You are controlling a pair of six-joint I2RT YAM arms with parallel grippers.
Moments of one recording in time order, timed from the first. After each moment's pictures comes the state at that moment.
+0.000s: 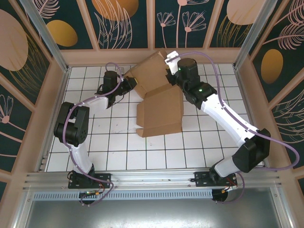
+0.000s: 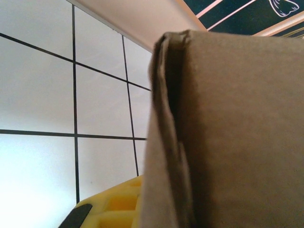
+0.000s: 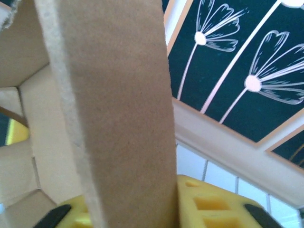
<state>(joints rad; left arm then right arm) -0.28 1.88 1.16 0.32 0.44 -0.84 0.62 1.48 1.42 -0.26 0.32 -0.28</state>
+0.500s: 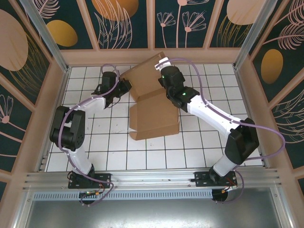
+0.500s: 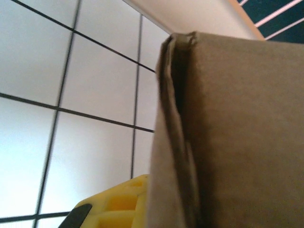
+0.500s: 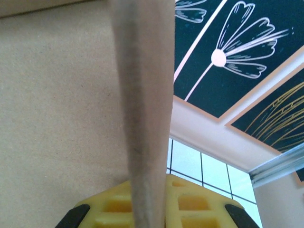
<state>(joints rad) -0.28 1.78 1.14 0.08 0.24 -0.79 0.72 1.61 1.36 -0.13 0.67 -0.26</state>
